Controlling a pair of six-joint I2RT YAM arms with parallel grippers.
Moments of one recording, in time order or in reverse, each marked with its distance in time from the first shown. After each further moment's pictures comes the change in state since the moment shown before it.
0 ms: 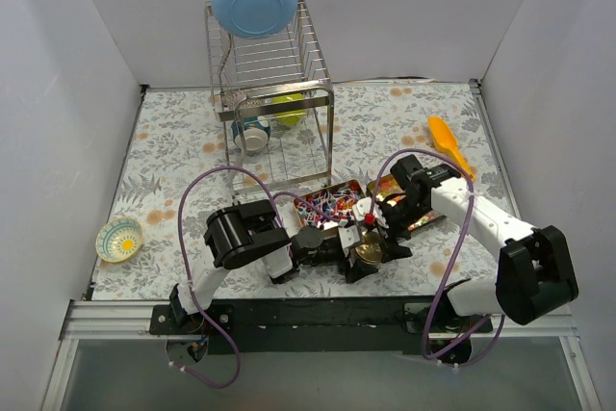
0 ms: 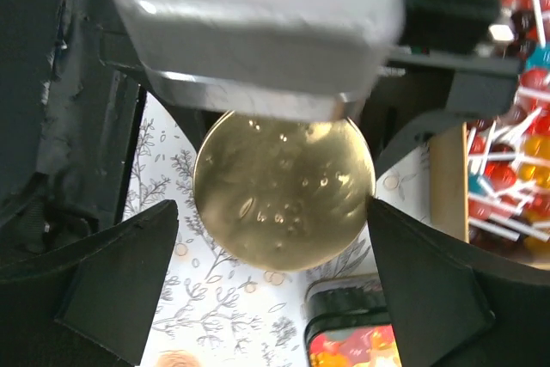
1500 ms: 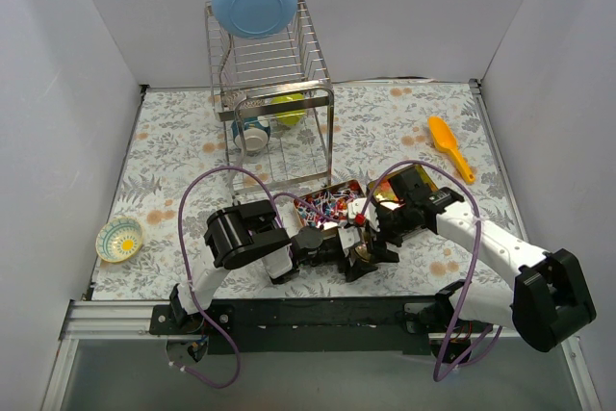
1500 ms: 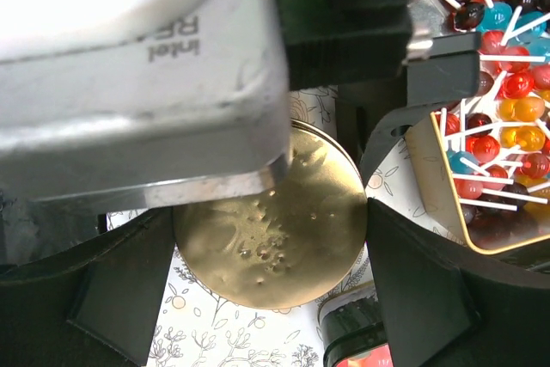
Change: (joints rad) left arm -0.002 0.002 0.005 0.001 -0.036 0.030; right arm 0.088 -0.146 -0.182 0.357 0.092 0.401
